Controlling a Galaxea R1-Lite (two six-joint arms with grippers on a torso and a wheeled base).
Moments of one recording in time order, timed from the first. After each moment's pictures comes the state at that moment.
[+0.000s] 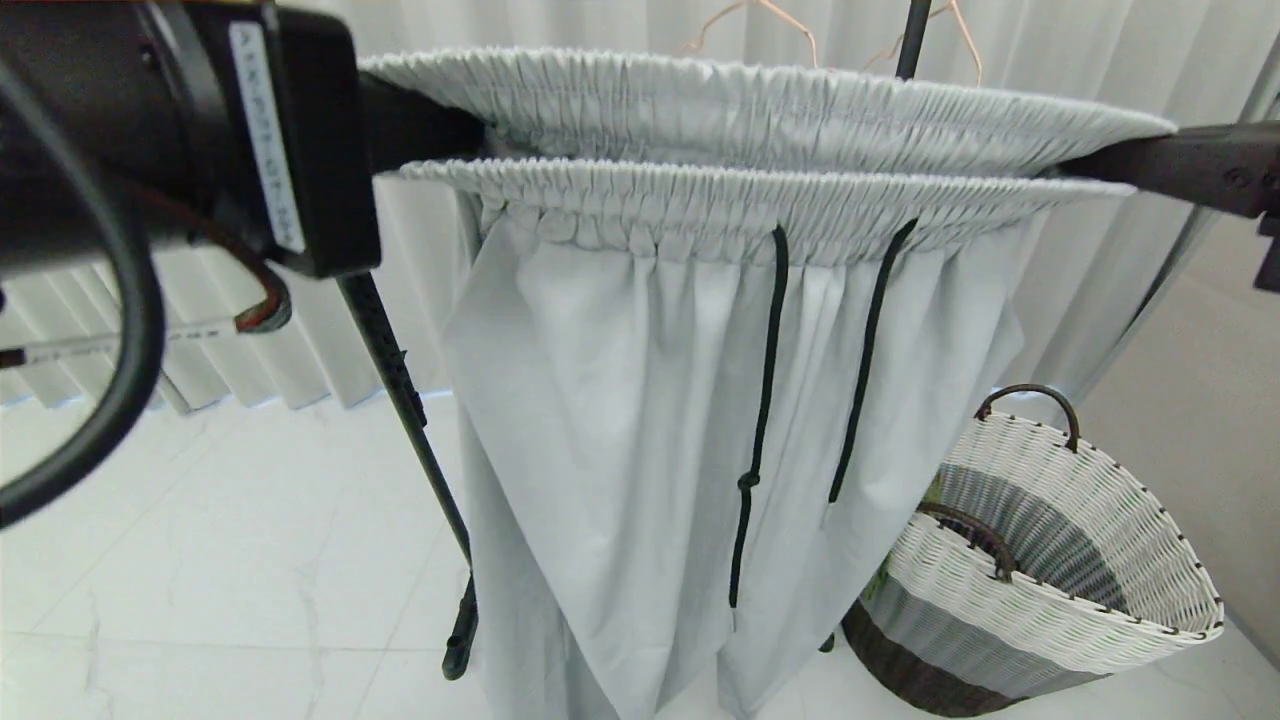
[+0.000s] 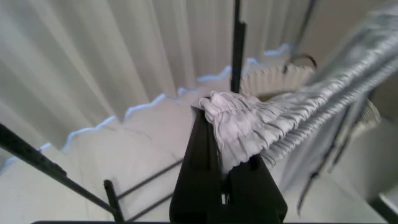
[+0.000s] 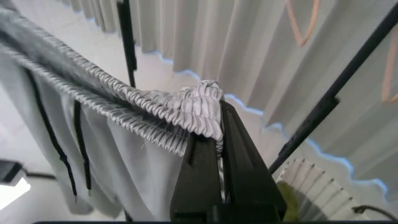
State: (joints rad) left arm -0.94 1.33 -1.43 0.20 0.45 0.12; right arm 0.71 1.23 -1.30 0.08 0.02 -0.12
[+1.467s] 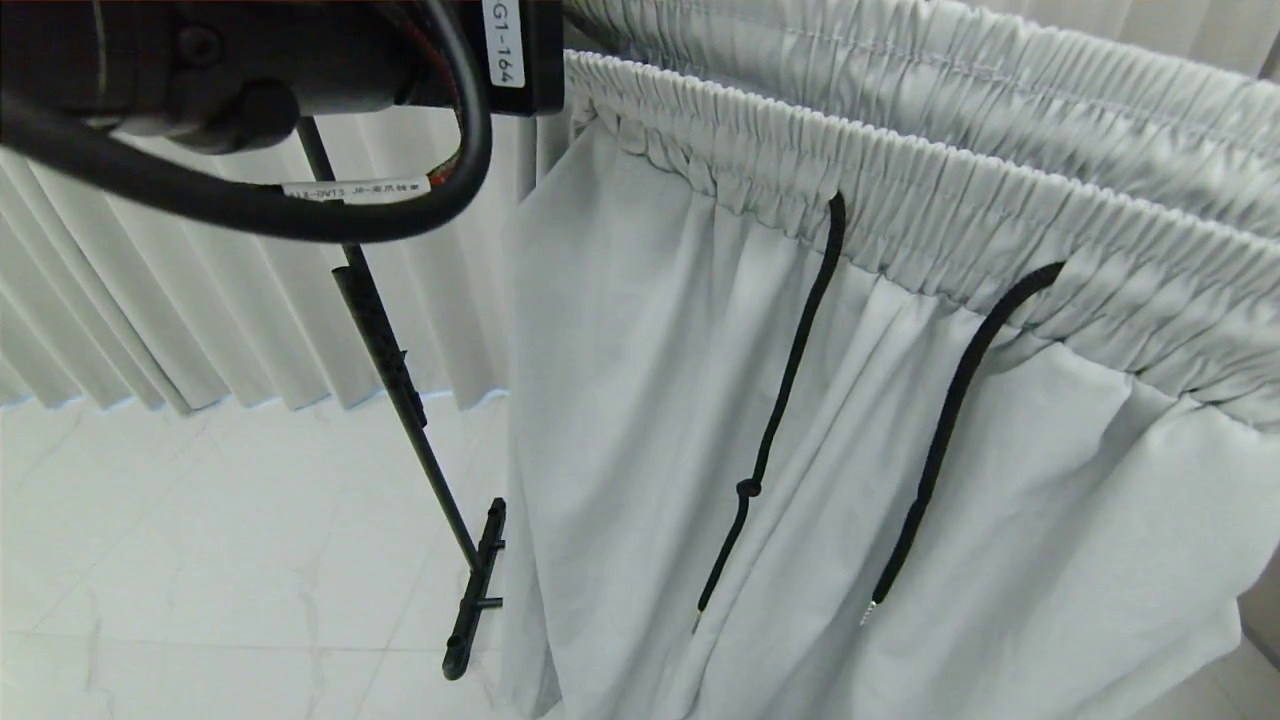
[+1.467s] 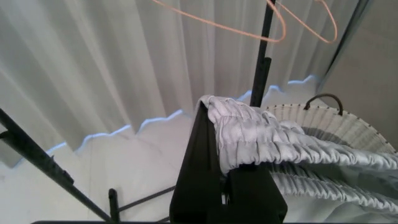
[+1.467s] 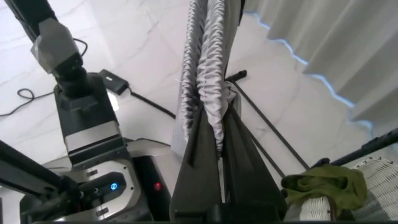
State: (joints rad) left arm -0.94 1.51 -1.63 0.14 0.59 0.12; right arm 0.99 1.06 -1.46 0.67 0.16 -0.11
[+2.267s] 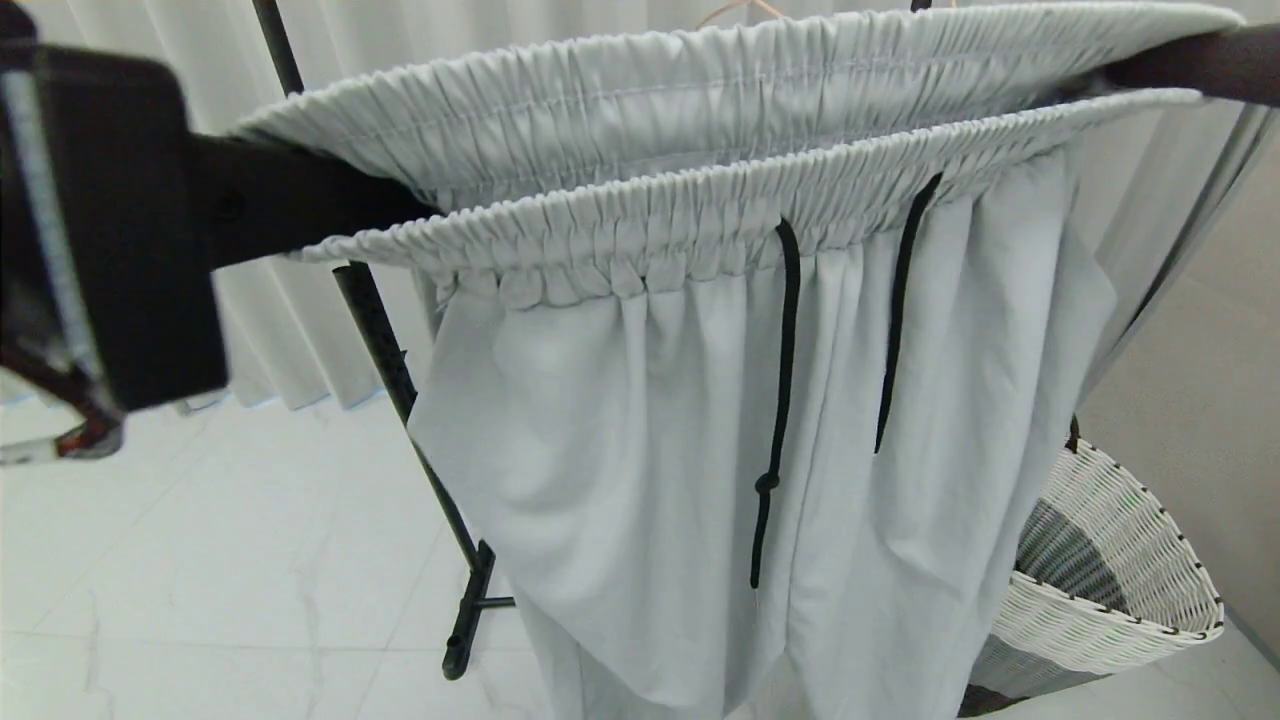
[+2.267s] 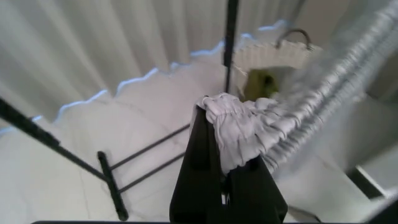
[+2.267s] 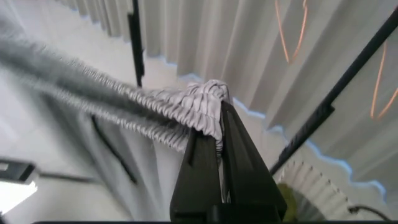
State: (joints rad) left arm -1.13 1.27 -1.46 0.46 0.58 -0.02; right arm 0.85 1.26 -1.50 0.24 -0.12 -0.11
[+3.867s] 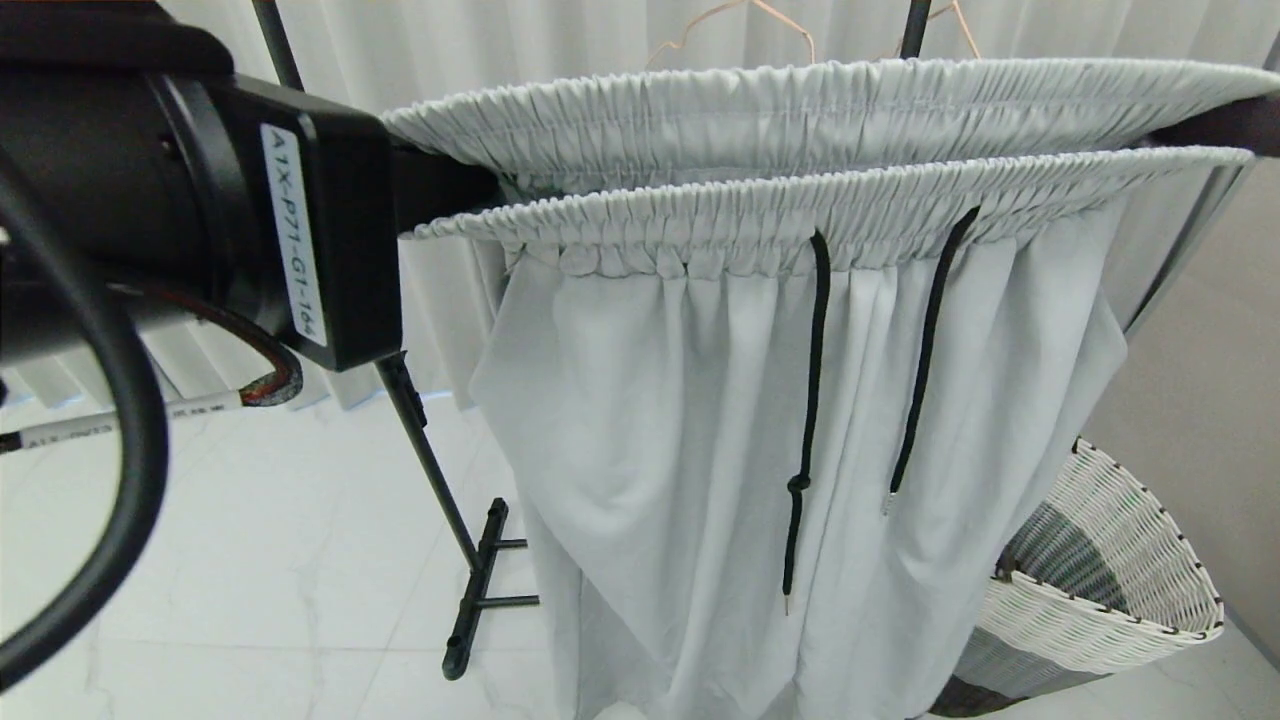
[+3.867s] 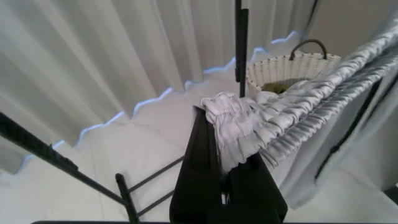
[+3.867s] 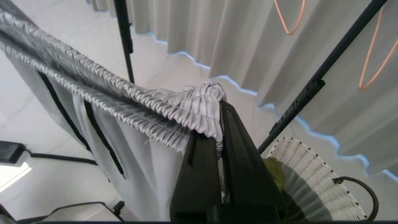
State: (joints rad) left arm -1.02 1.31 -1.36 0.20 0.54 0.15; right arm 0.80 1.22 -1.53 0.43 -0.11 -0.11
